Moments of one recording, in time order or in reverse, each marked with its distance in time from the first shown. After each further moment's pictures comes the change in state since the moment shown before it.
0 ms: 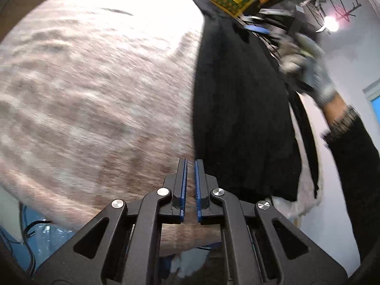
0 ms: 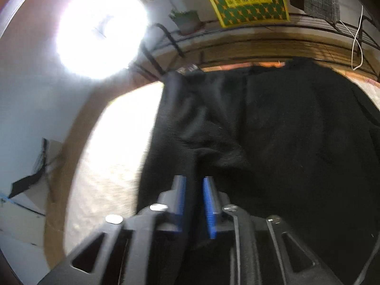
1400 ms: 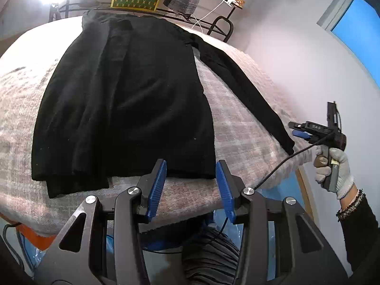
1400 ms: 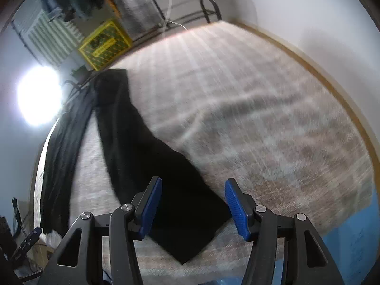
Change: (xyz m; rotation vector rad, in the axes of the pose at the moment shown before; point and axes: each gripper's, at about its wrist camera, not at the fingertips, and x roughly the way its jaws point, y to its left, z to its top) left arm 0.031 -0.203 -0.084 0.397 -0.003 -0.103; right arm -0.330 -0.276 -0.357 0.418 -0.173 -0.373
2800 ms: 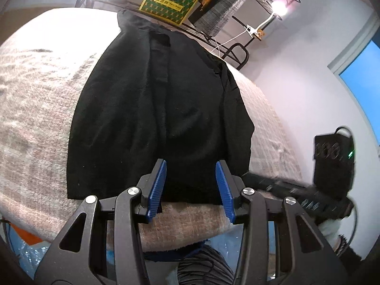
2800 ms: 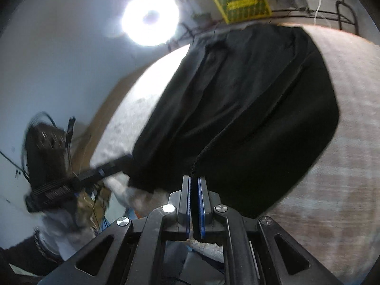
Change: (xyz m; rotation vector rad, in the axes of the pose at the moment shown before) left arm -0.024 0.090 0.020 -0.204 -0.097 -0.071; right arm 0.043 0.285 -0.109 -0.450 0.171 0.452
